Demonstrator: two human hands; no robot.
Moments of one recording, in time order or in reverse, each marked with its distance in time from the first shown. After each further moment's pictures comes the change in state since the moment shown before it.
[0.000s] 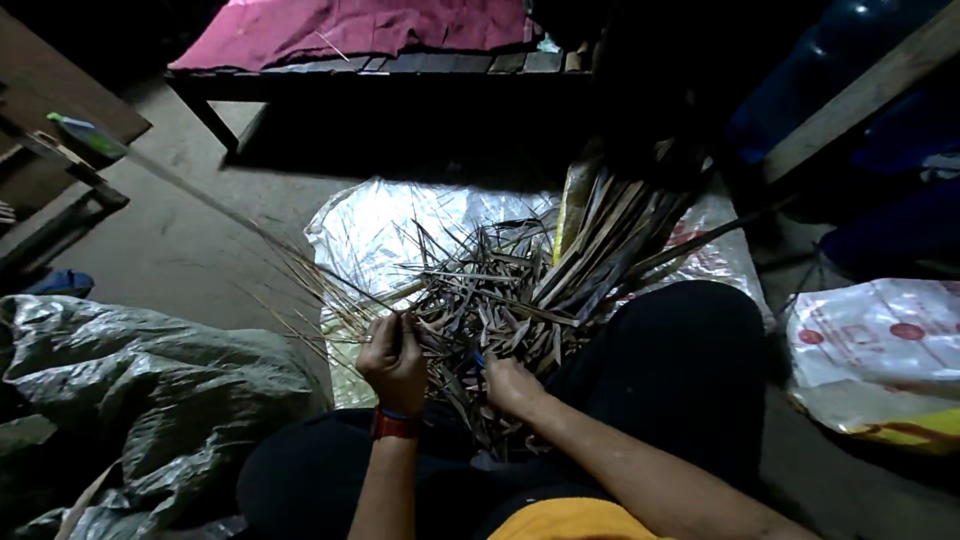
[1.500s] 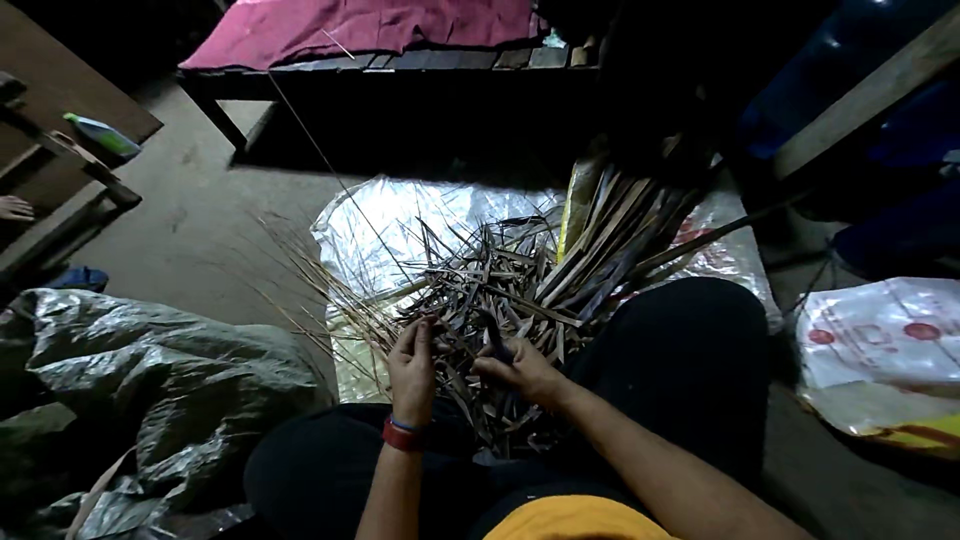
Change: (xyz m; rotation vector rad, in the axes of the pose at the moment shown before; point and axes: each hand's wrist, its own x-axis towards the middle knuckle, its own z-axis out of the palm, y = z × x) left_hand -0.015 0.023 -0.007 -0.364 -0.283 -0.703; right_hand -0.014 0.031 -0.007 0.975 0.032 -0.635
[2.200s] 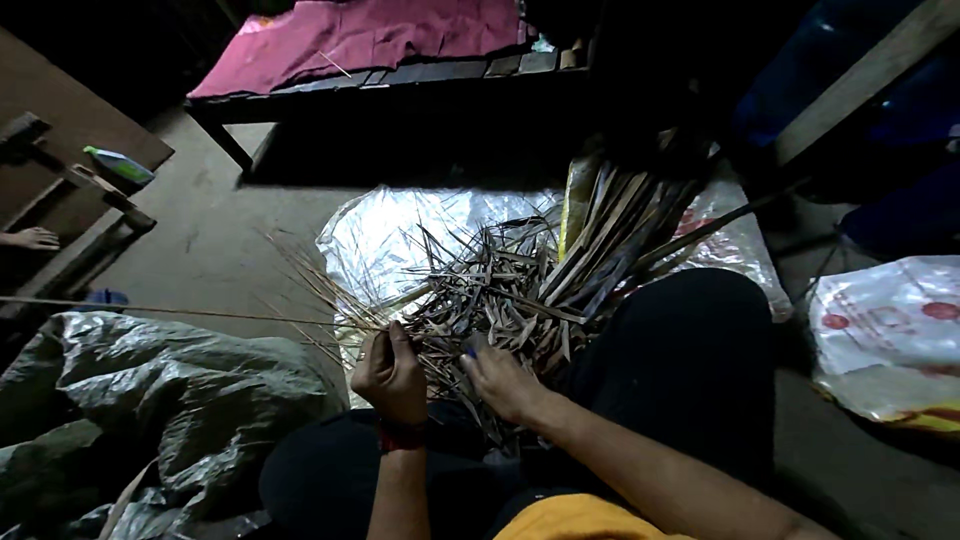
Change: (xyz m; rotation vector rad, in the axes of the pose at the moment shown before) left_hand 0.005 0.008 -0.004 0.315 0.400 0.654; right_hand 0.000 -0.048 0.041 -0.690 -0.004 0.260
